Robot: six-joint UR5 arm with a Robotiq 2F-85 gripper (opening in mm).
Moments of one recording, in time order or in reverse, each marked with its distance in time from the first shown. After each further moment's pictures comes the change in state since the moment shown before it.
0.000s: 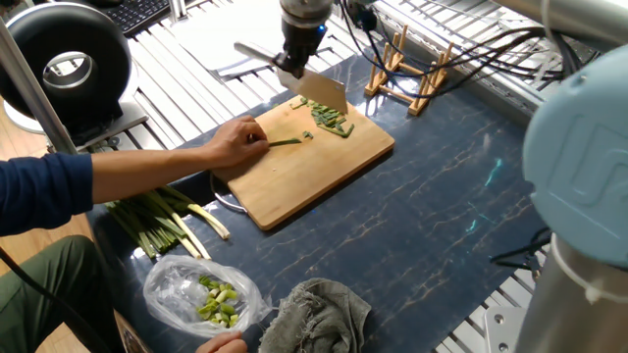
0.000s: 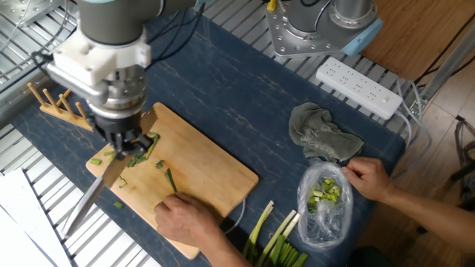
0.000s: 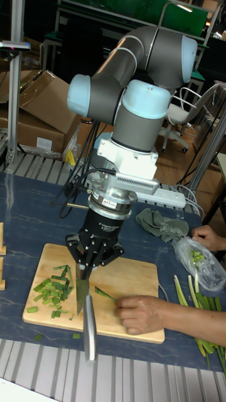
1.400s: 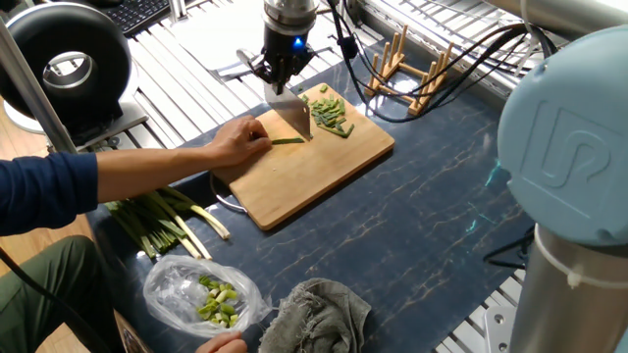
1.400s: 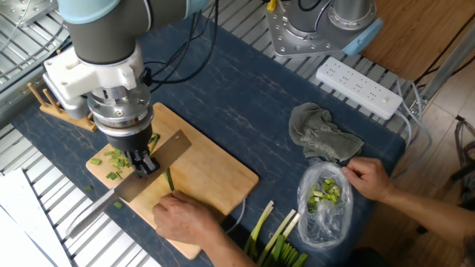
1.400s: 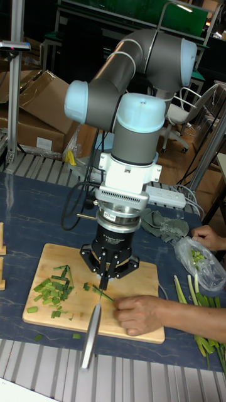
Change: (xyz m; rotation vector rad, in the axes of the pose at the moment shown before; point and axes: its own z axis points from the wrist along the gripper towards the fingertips) arm 0.001 0.046 0.013 -0.136 0.065 0.390
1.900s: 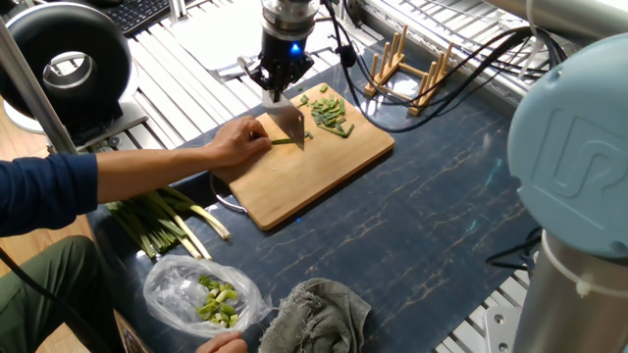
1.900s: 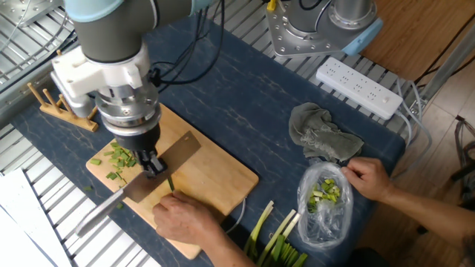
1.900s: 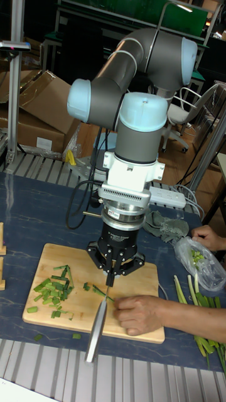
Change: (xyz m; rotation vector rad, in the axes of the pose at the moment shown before) arm 0.016 0.017 0.001 -0.038 0.012 0.052
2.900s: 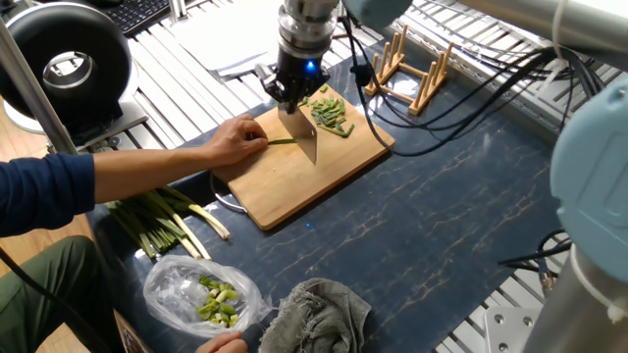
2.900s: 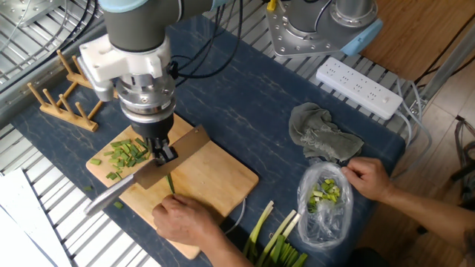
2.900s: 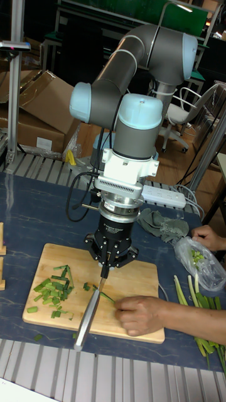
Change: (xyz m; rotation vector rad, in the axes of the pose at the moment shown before) arm 0.030 -0.025 0.006 0.031 -0.028 0.052
